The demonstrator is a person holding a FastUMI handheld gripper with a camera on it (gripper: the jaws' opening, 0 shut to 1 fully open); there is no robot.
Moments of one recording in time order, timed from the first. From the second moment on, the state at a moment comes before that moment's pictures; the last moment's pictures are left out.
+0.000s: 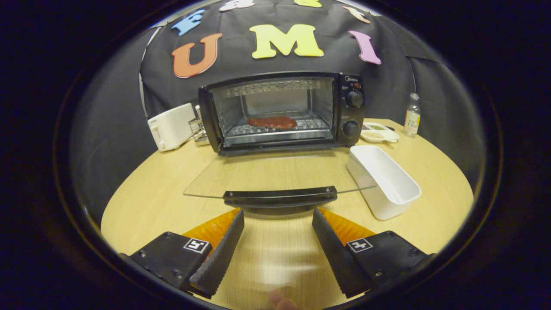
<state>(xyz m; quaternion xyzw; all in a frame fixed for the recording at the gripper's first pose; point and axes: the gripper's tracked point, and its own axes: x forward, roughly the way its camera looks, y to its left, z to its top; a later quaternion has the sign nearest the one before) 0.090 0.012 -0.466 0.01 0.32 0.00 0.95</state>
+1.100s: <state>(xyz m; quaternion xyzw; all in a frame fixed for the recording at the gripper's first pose) 0.115 0.012 -0.457 0.02 0.32 -0.01 0.95</state>
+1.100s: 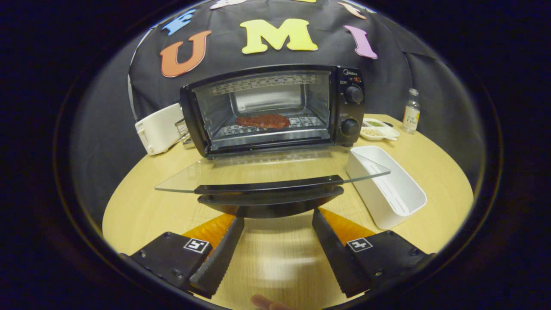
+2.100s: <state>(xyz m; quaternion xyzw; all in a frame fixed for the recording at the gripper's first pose) 0.184 0.028 -0.341 -0.04 0.21 0.01 0.98</state>
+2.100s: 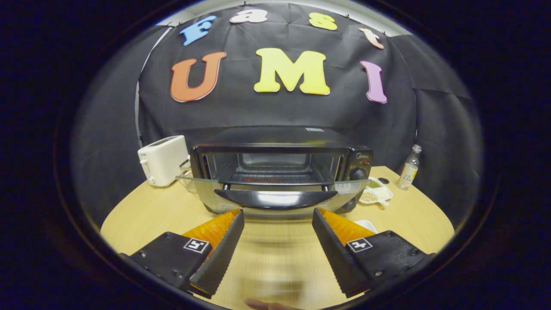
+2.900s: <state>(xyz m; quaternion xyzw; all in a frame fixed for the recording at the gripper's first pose) 0.182 0.051 -0.250 -0.04 0.12 0.03 0.99</state>
